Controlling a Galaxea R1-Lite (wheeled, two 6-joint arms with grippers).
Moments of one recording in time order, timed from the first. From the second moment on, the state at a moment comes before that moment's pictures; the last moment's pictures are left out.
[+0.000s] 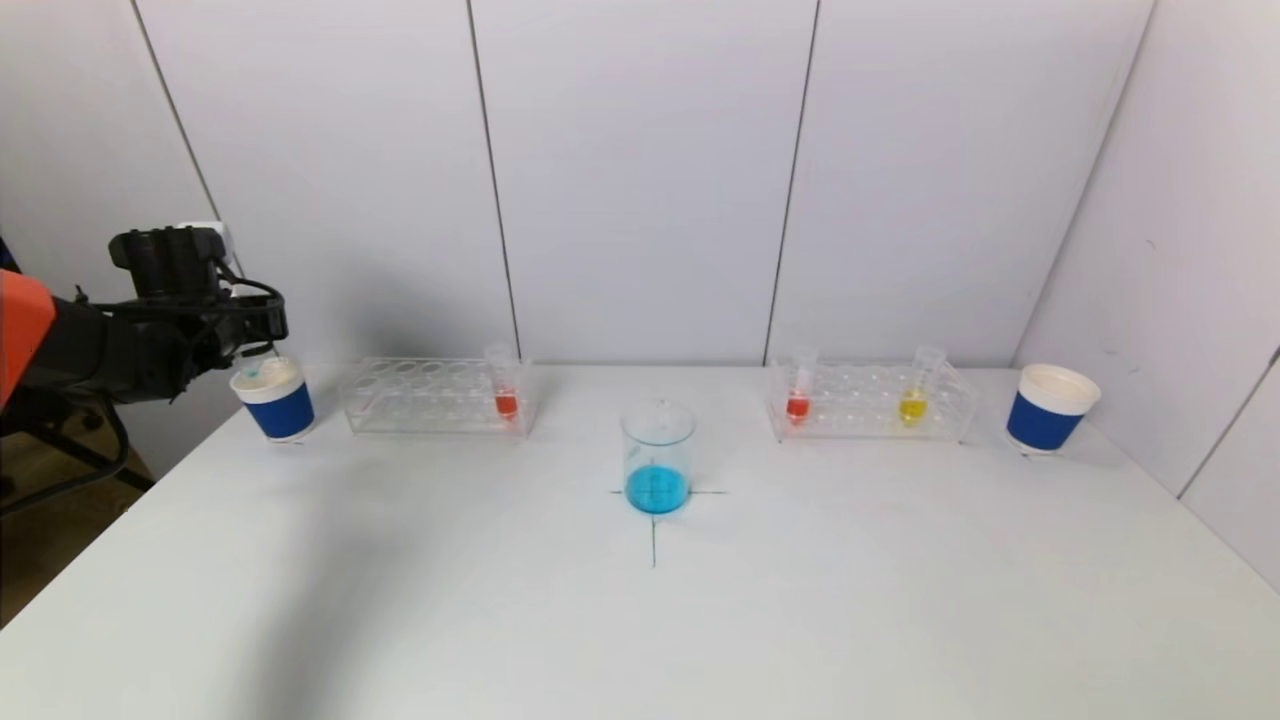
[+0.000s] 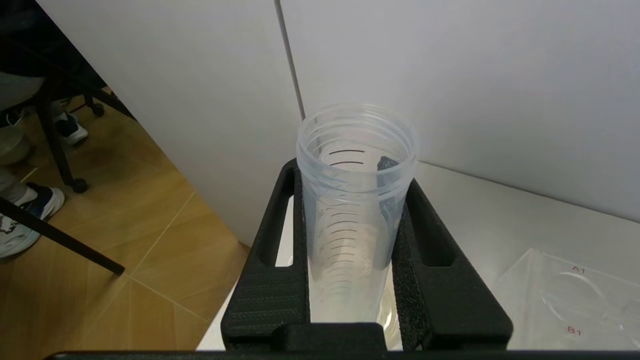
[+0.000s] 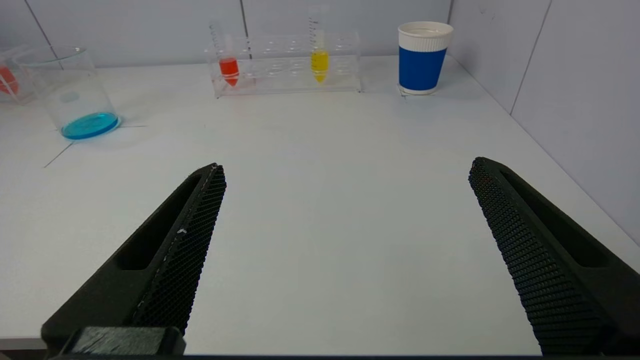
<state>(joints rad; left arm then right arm) 0.23 2.19 -1.45 -0.52 0.21 0.04 0.00 0.00 0.00 0.00 -0.03 0.05</state>
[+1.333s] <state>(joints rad) 0.24 2.28 -1.35 -0.66 0.19 0.04 0.00 0.00 0.00 0.00 -0.03 0.05</state>
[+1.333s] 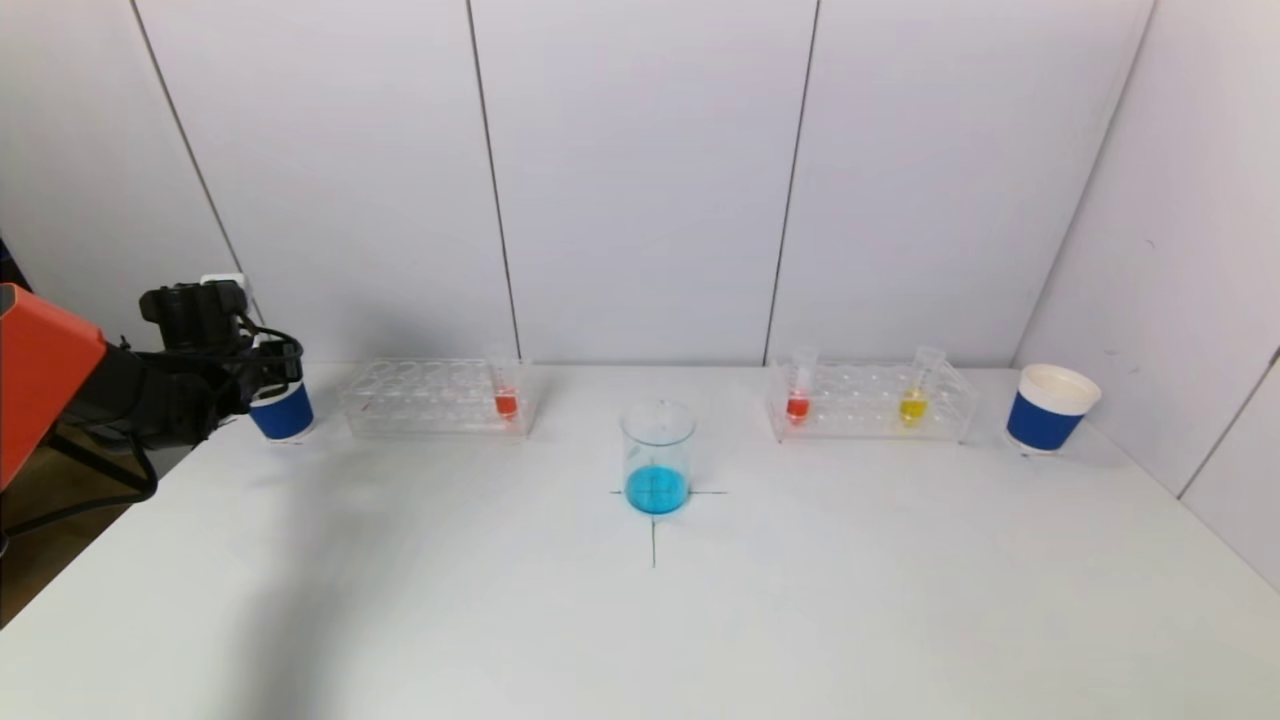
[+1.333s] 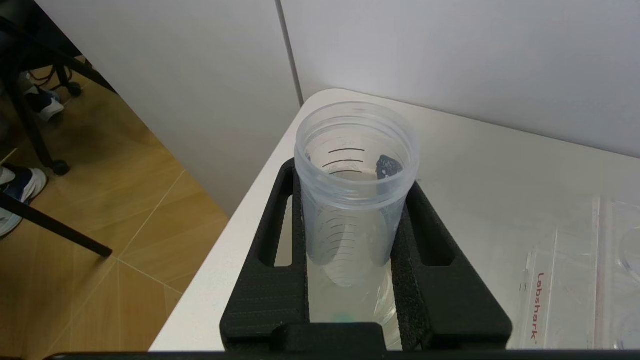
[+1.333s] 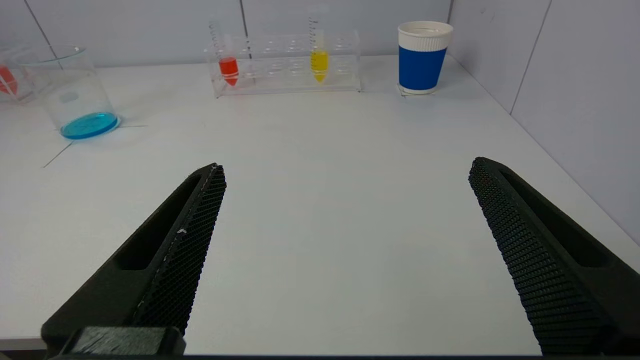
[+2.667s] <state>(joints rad) 0.24 2.27 -1.35 -0.66 0.19 0.04 0.00 0.00 0.00 0.00 -0.03 0.05</state>
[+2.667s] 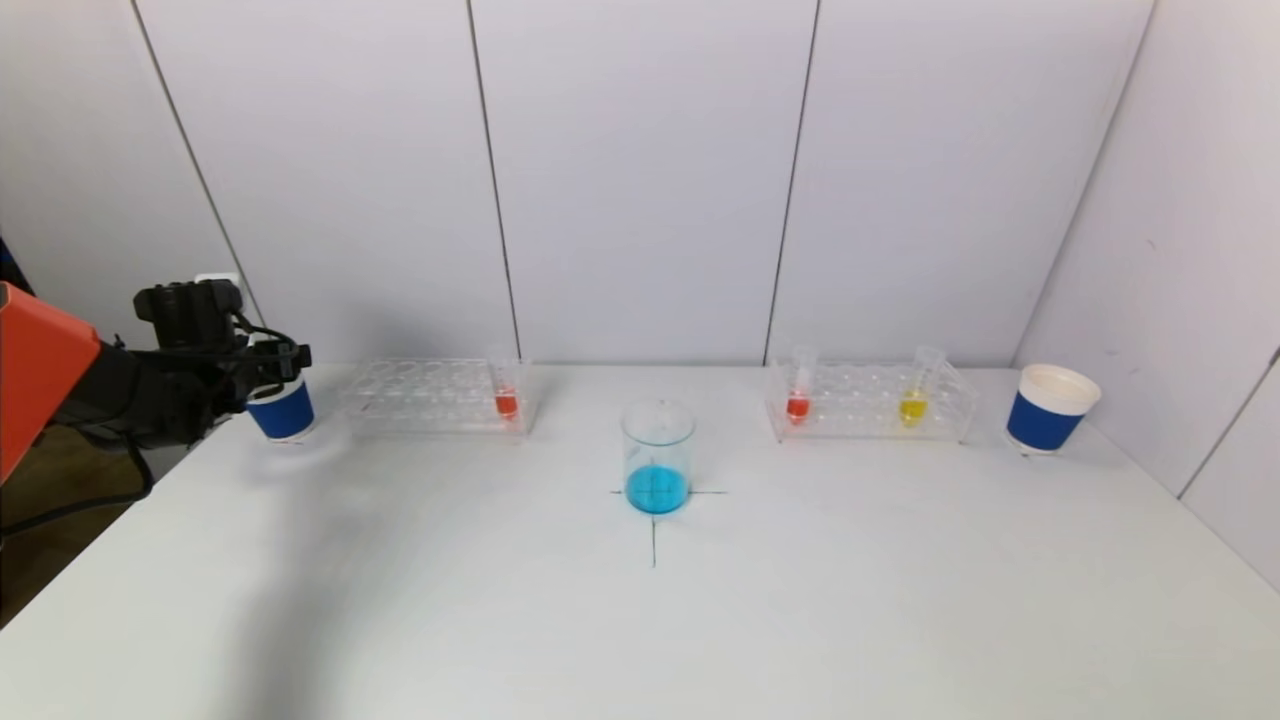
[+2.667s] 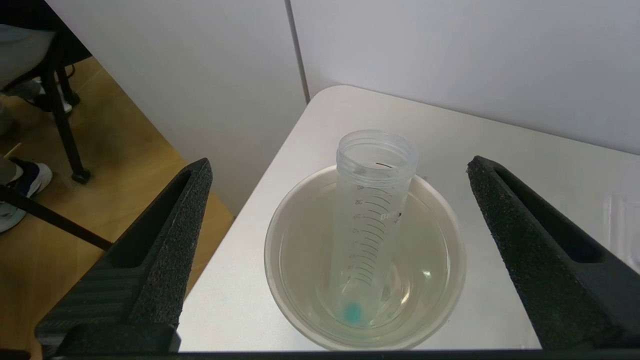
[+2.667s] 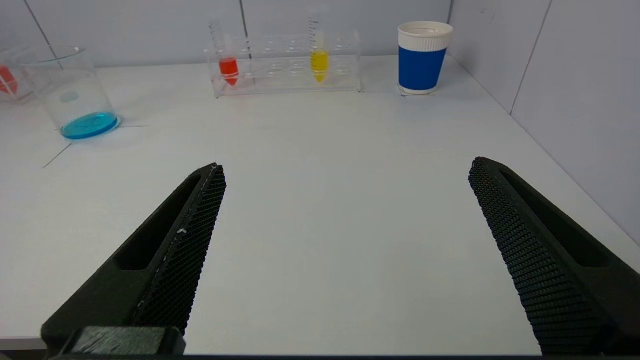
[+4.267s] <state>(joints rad) 0.05 1.21 -0.70 -0.53 0.11 0.05 0.00 0.00 0.00 0.00 -0.03 0.05</state>
